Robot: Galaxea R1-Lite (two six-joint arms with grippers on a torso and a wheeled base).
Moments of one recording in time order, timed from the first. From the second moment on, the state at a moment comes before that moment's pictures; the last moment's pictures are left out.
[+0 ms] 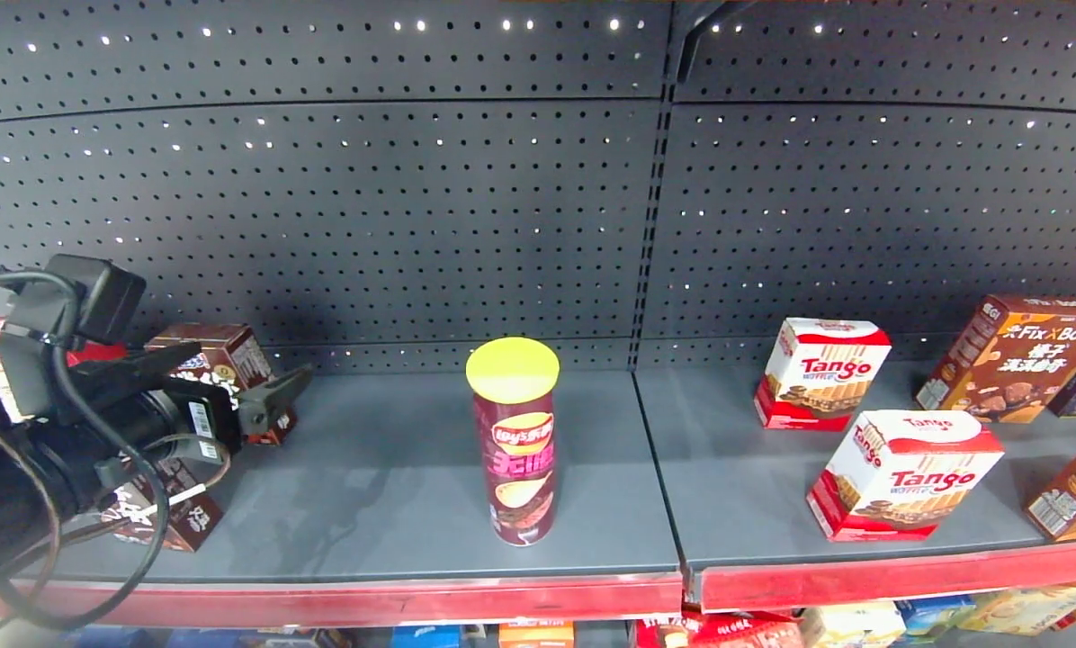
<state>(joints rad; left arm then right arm) -0.13 1.35 -0.50 -0.72 -0.01 0.06 0.47 0.69 -0.69 0.06 -0.20 0.06</state>
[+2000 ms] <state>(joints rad) -0.14 1.43 -0.57 -0.73 -0.01 0.14 0.65 1.96 -1.18 -0.77 0.09 -0.02</state>
